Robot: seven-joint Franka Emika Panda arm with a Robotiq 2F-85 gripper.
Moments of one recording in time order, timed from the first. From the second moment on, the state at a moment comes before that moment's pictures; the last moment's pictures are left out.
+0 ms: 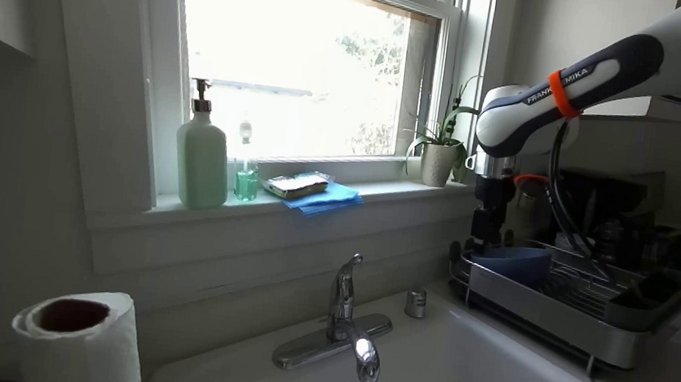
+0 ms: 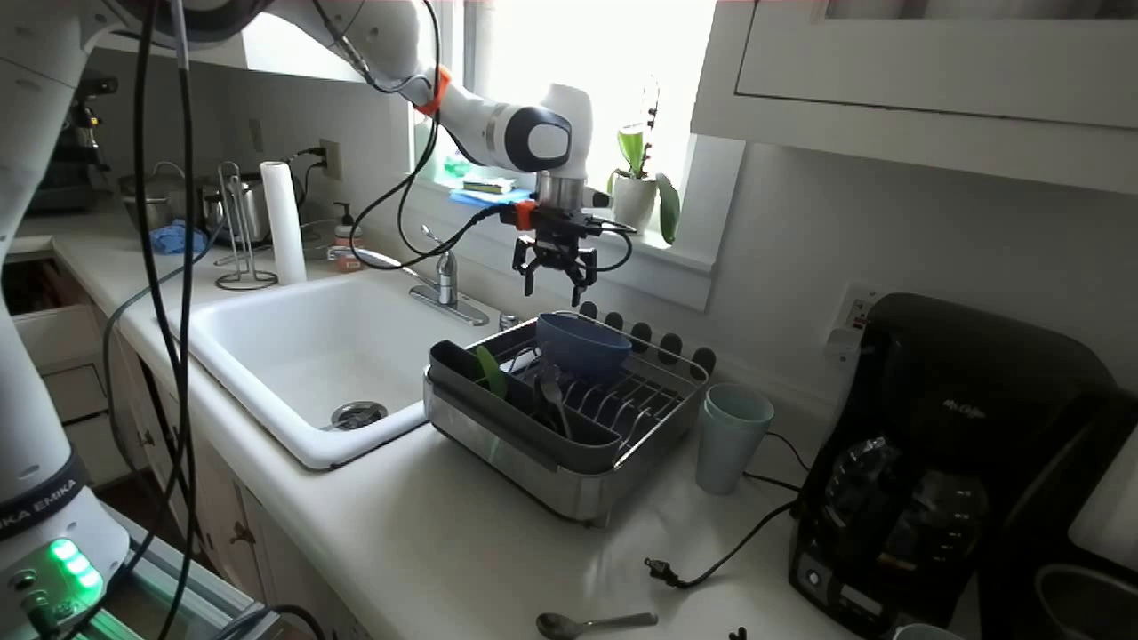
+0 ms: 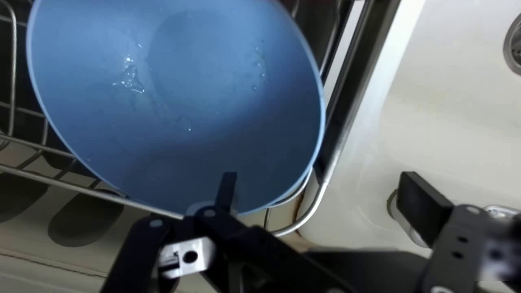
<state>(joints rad) -0.34 0.47 -0.13 -1.59 -0.01 2.06 -0.47</state>
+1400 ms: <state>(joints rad) -0.44 0.63 -0.12 -1.28 0.04 1.62 -0.68</state>
